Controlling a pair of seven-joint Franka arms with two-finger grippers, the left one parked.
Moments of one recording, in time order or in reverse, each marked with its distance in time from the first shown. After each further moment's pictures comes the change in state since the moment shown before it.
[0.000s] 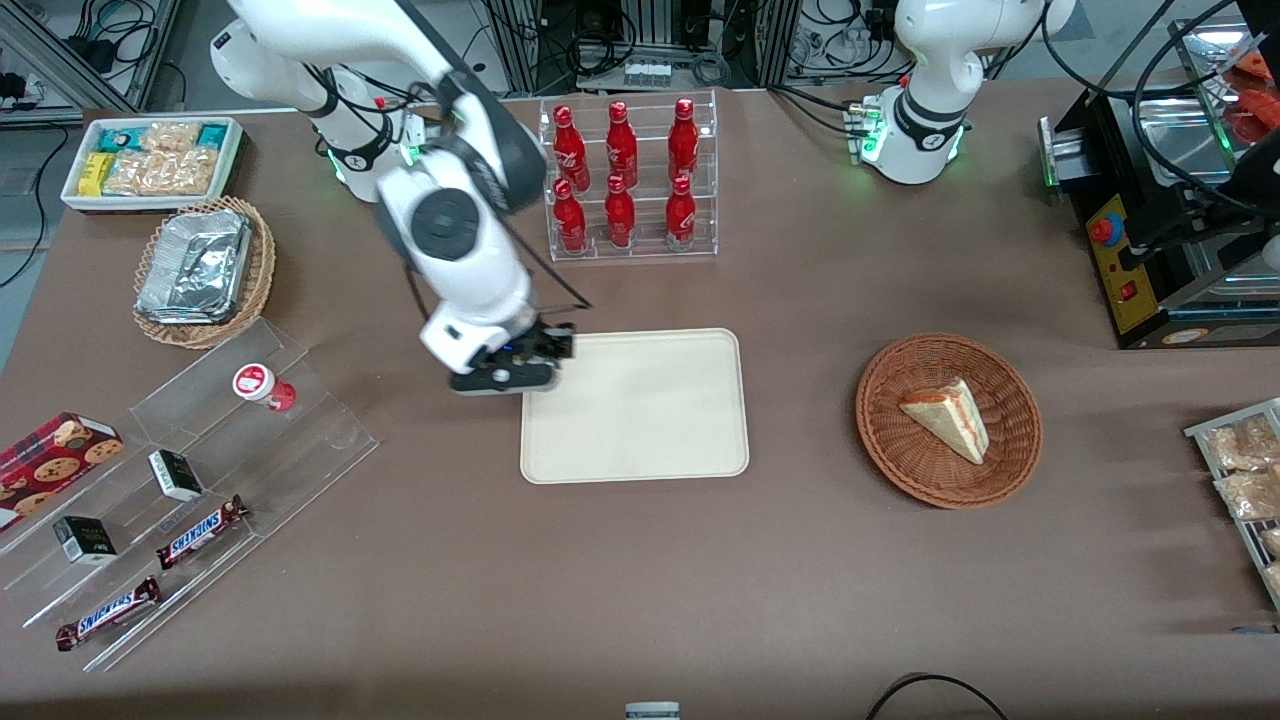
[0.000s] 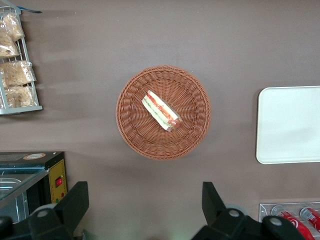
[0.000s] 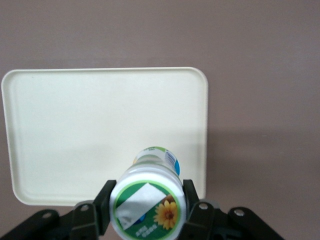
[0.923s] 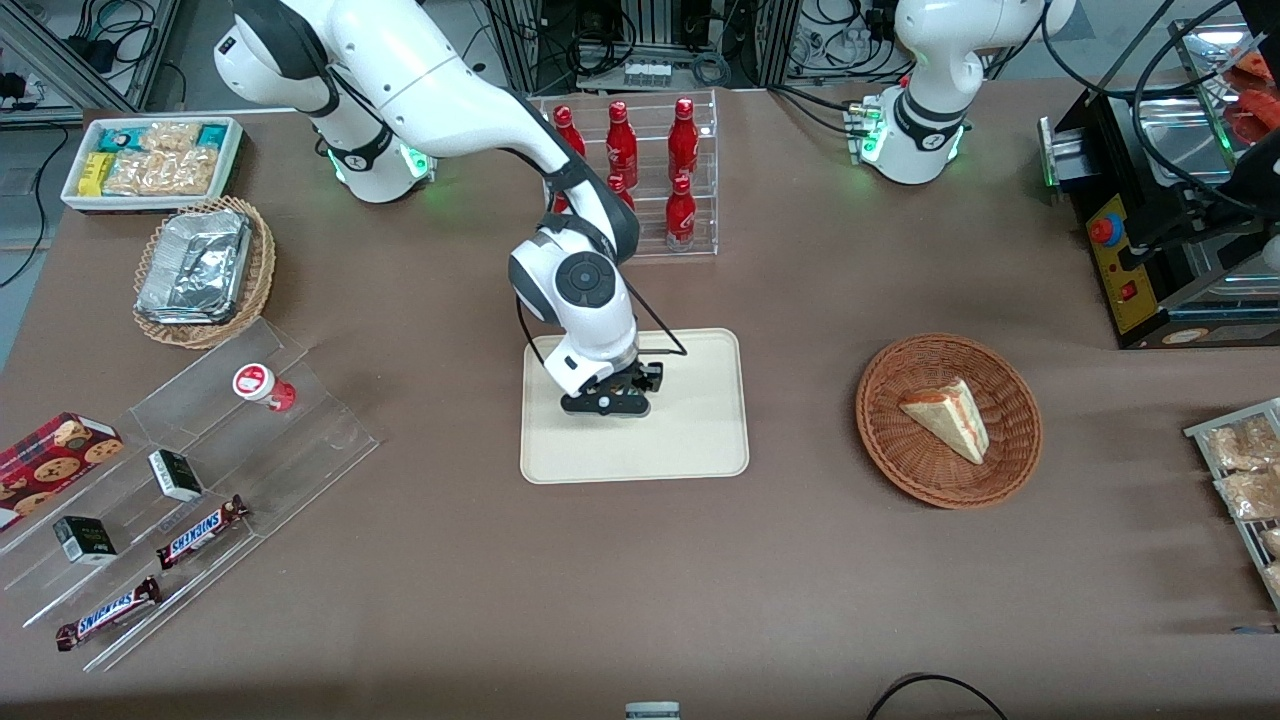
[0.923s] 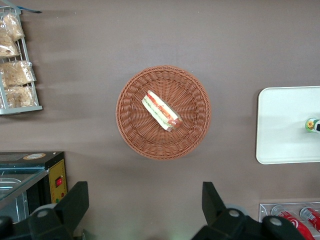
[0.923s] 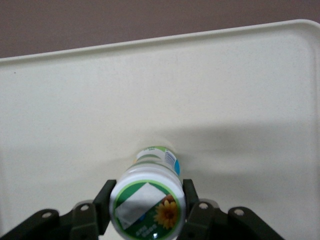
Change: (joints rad) arm 0.115 0.310 -0.002 0.106 0.000 0.236 0.195
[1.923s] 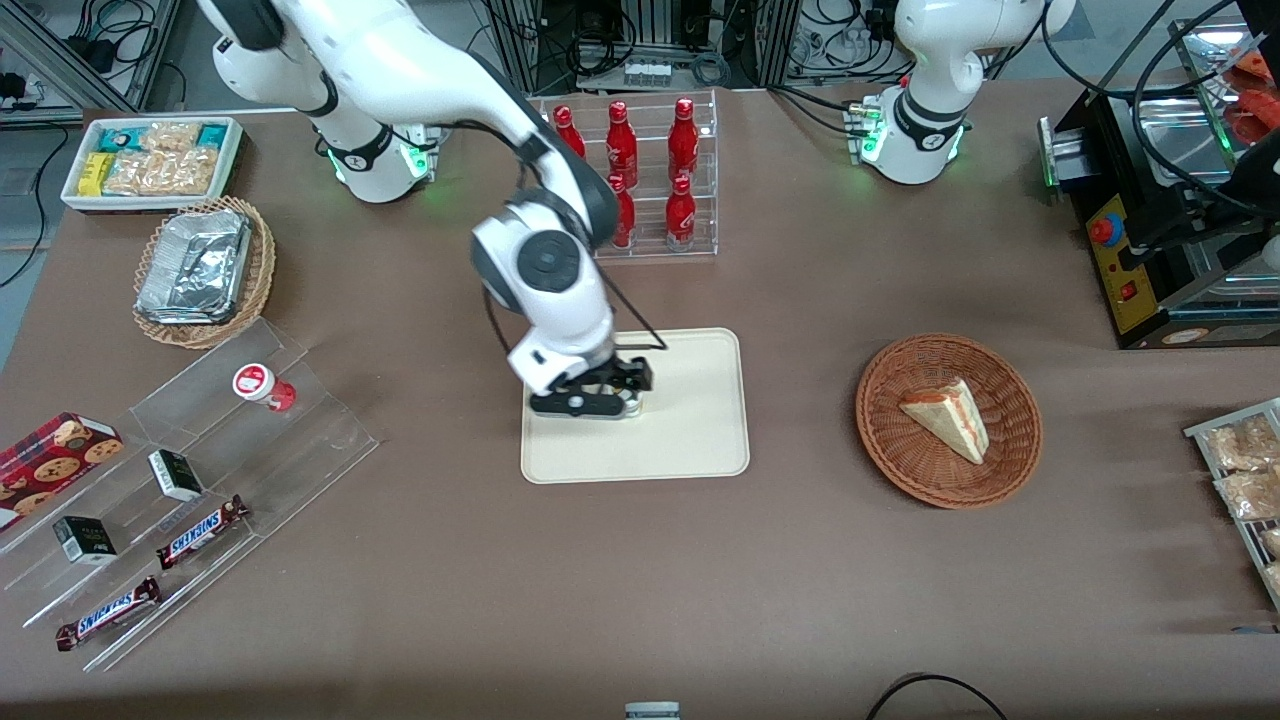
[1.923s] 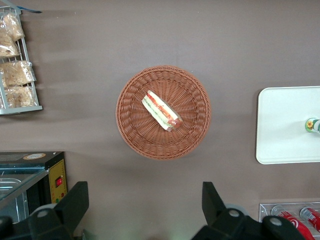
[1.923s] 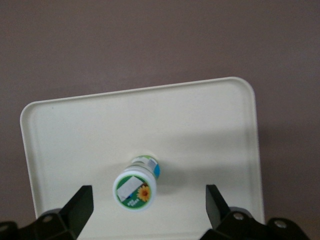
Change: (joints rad) arm -0.085 -0.206 -0.018 0.023 0.000 -0.227 -0.101
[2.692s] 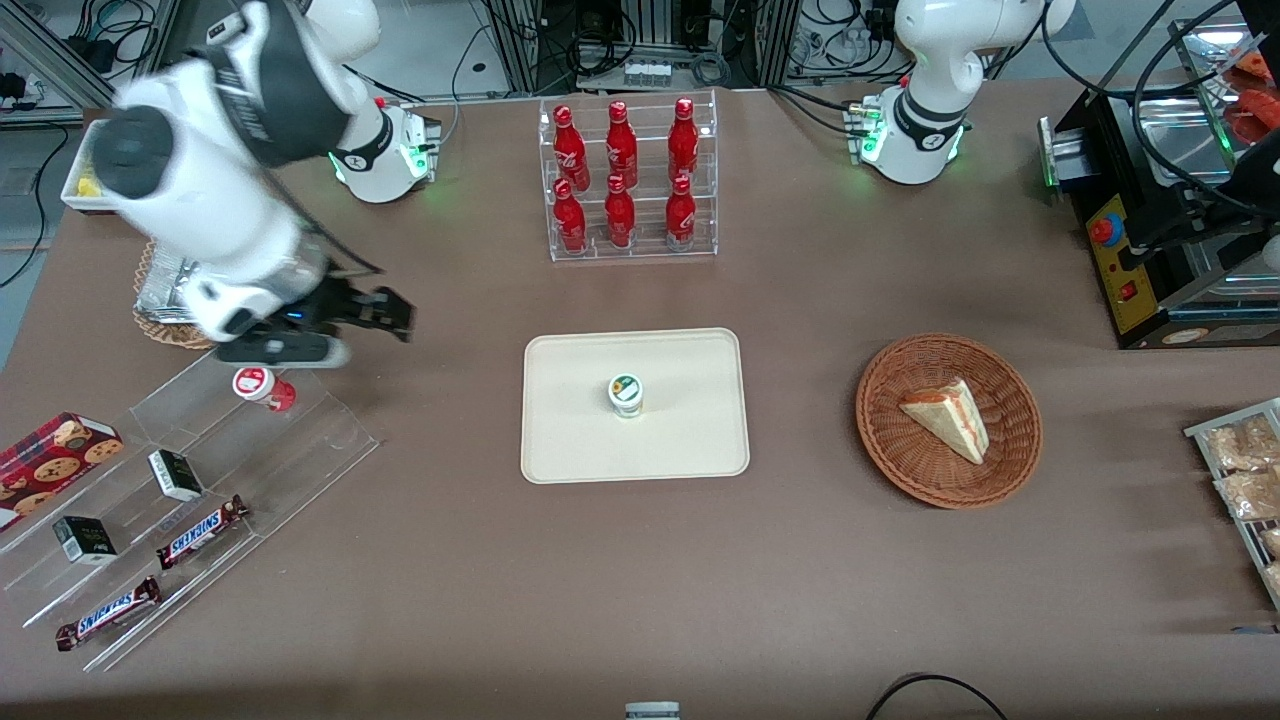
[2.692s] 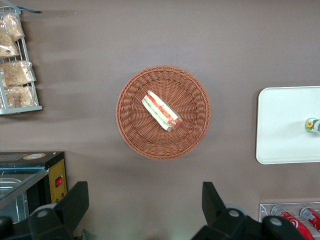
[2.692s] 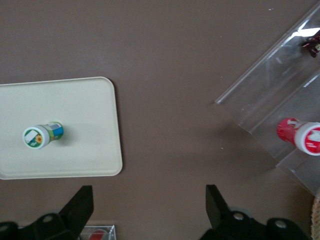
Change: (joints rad) arm -0.375 -0.496 -0.007 -0.224 0.000 -0.380 -0.407
